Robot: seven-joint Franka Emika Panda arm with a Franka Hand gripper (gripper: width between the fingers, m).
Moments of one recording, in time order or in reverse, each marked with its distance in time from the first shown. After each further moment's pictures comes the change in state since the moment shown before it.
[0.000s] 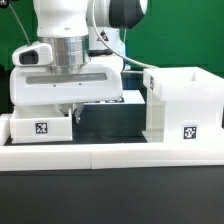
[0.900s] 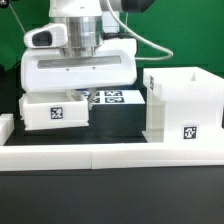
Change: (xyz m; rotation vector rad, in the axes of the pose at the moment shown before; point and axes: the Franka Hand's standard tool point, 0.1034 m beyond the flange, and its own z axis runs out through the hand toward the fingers) arm 0.021 -0.028 -0.038 0.015 0.020 -0.154
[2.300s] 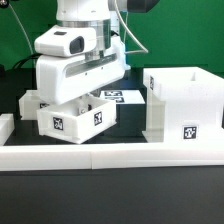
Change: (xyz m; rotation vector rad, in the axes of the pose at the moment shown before) arm 0.001 -0.005 0.011 0.002 -0.044 -0.743
